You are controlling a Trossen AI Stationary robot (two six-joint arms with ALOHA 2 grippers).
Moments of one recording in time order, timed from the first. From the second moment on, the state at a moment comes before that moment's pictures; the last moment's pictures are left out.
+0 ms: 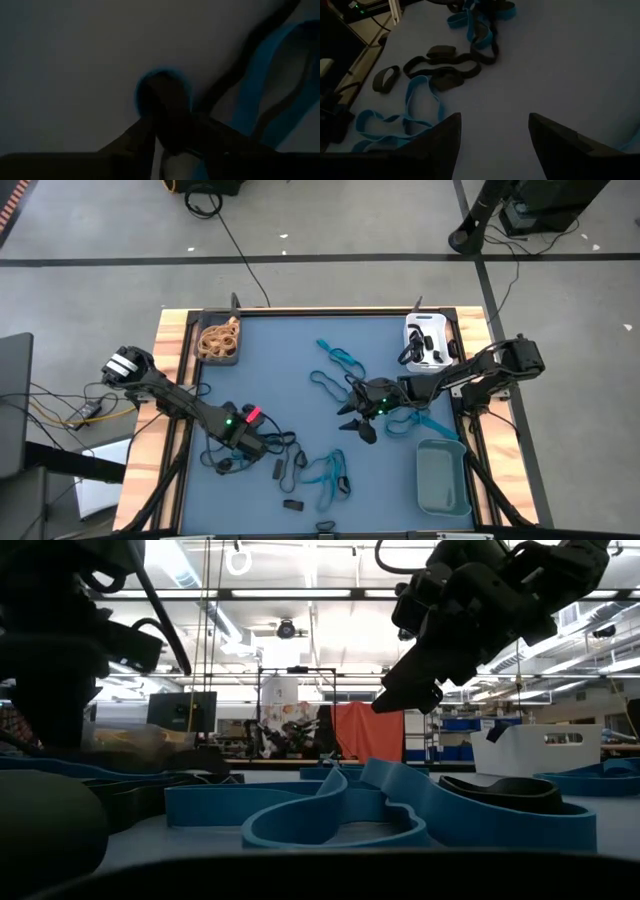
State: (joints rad) left arm -0.48 1.53 0.83 -0.85 -0.22 -1.17; right arm 0.07 1.55 0.64 0.36 -0.17 0.26
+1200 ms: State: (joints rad) left arm -0.42 1.53 1.07 -0.20 -0.53 -0.29; right arm 0.17 1.55 0.64 0.75 -0.13 0.28
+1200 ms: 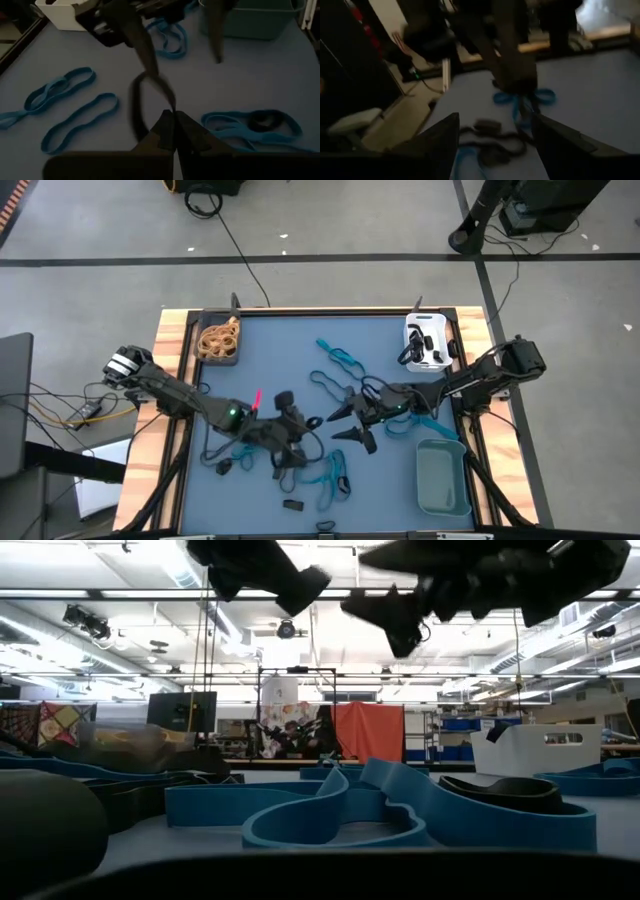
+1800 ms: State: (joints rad) left arm -0.39 1.53 1.07 -0.11 -0.52 -0.21; right arm 0.16 1.55 0.64 0.84 0.02 0.22
